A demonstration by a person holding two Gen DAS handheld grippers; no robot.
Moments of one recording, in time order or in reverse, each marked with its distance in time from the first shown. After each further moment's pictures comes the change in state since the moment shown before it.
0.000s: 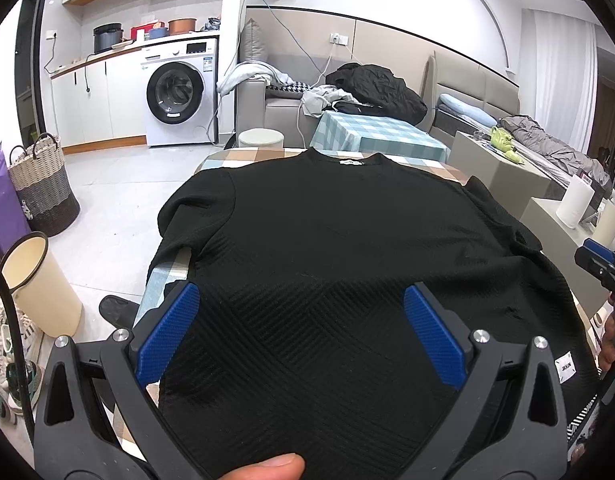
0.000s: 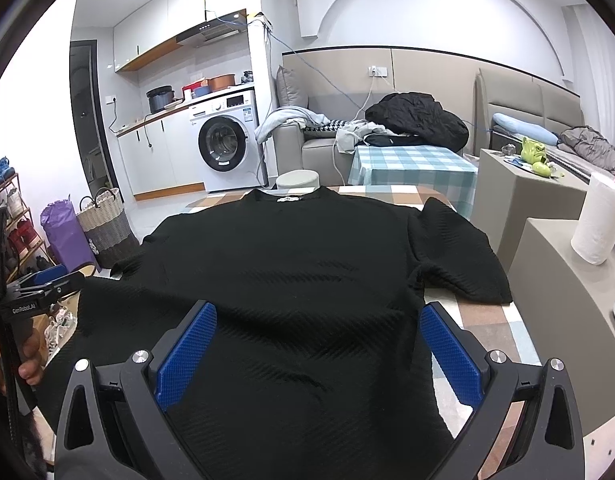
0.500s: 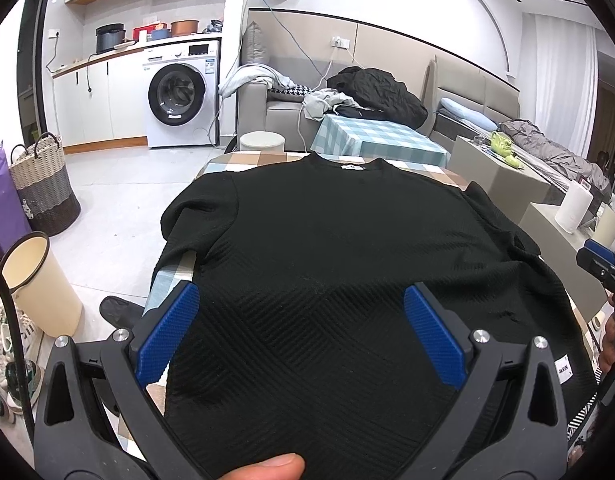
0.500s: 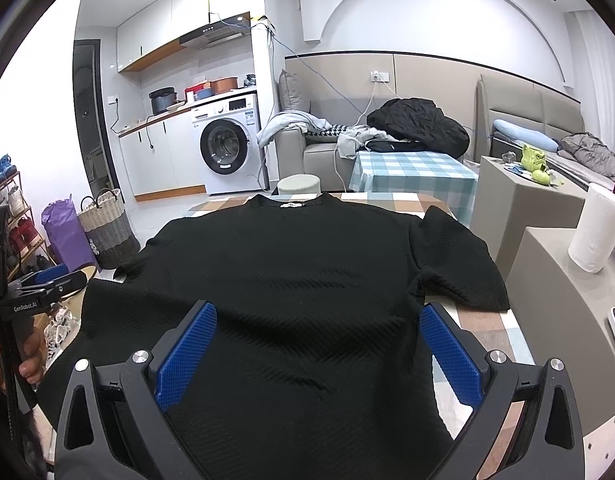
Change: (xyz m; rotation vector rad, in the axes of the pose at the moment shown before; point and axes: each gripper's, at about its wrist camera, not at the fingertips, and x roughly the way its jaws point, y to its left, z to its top) left arm -0.011 0.004 0.004 -0.007 -0.010 -0.001; right arm -0.004 0.002 0.000 -0.015 -0.018 0.004
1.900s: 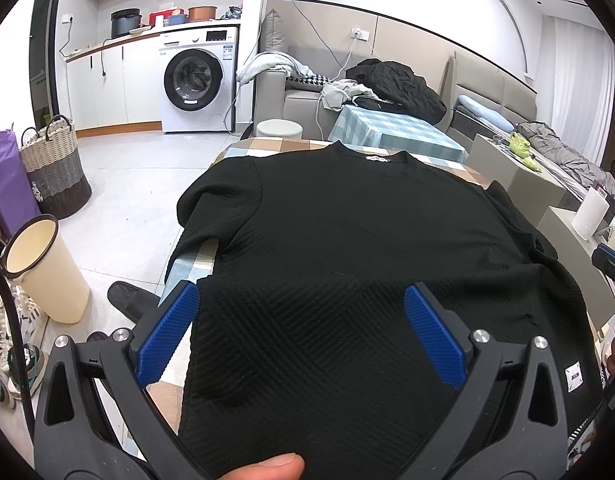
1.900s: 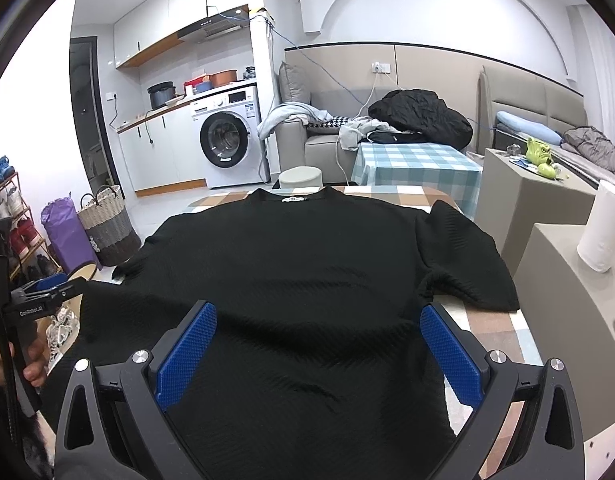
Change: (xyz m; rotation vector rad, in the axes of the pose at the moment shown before) left arm 0.028 0.024 0.000 -0.042 0.043 0.050; right arm 0.015 -0.002 0.009 0.007 0.035 0.009
